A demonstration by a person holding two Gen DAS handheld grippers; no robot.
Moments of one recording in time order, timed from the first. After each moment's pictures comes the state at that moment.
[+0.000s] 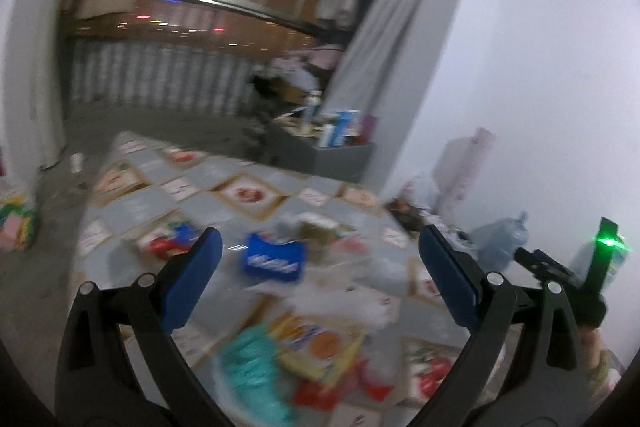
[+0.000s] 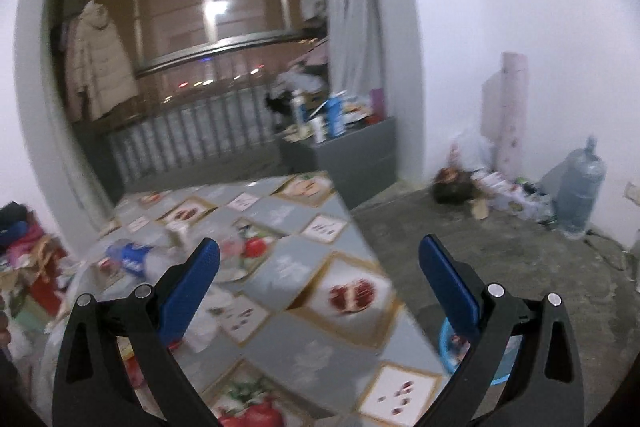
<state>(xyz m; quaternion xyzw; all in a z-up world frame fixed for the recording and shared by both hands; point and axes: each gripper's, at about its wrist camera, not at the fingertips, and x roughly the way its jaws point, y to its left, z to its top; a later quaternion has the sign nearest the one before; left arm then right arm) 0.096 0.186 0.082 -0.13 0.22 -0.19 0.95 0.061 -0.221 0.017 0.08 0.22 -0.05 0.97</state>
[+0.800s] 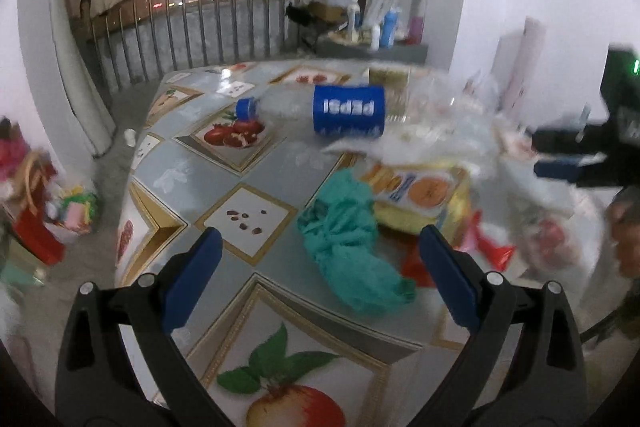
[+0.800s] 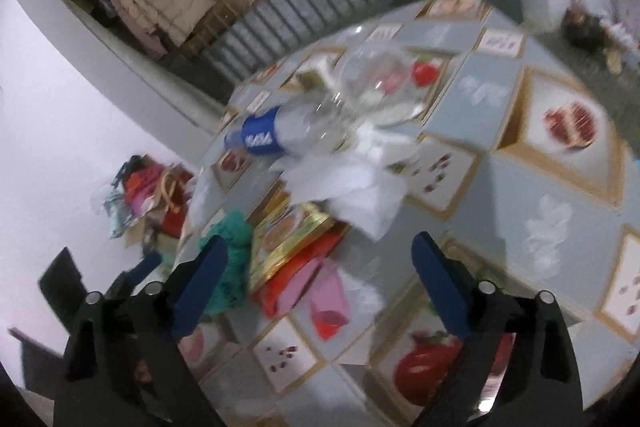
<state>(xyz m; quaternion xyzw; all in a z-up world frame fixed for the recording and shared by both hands) 0.069 0.170 -0.033 0.03 0.34 -0.12 0.93 0.124 -0.136 -0.076 0.23 0.43 0.18 0.85</state>
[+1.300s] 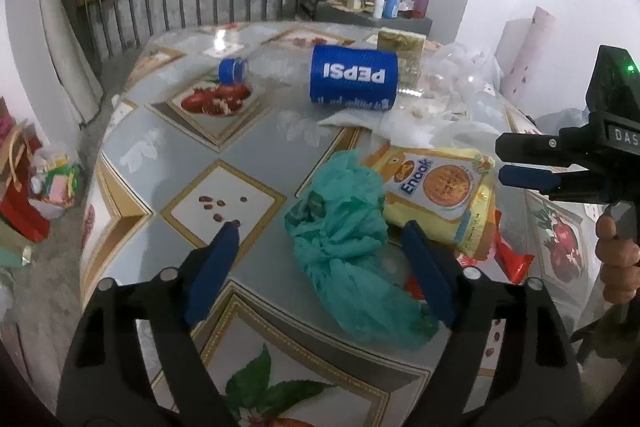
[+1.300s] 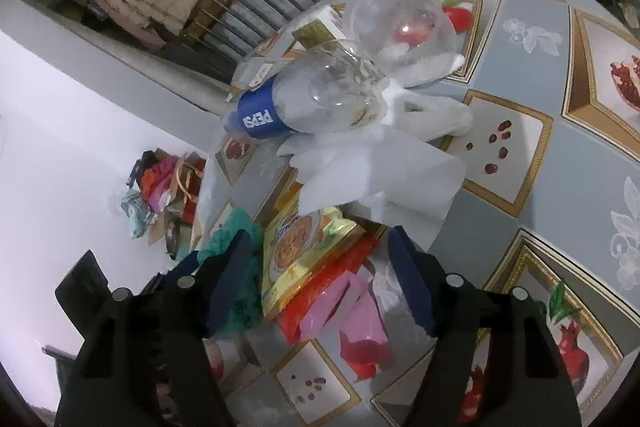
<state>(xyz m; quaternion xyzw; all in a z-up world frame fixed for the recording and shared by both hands) 0.107 0.166 -0.056 -0.01 0.41 -0.13 0.90 0.168 -0.113 -0.109 0.27 0.47 0.19 0.82</state>
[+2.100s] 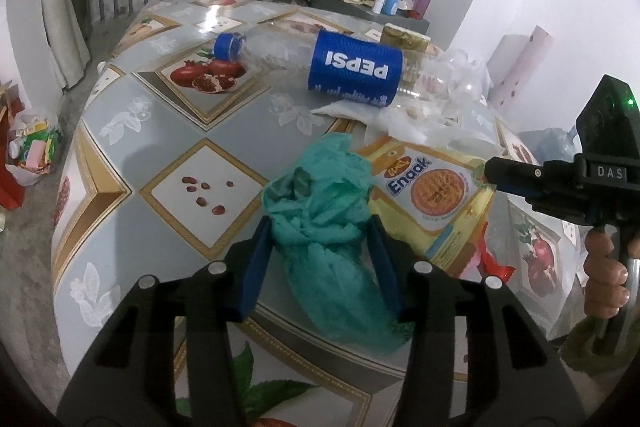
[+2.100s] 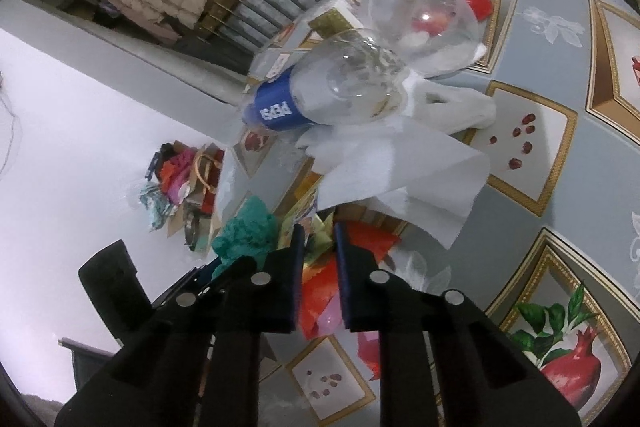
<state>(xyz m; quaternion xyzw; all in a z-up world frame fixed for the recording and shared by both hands) 0.114 0.173 -0.061 -0.07 0.43 -0.15 0.89 0.168 -0.109 -0.104 0.28 0.47 0.24 0.80</state>
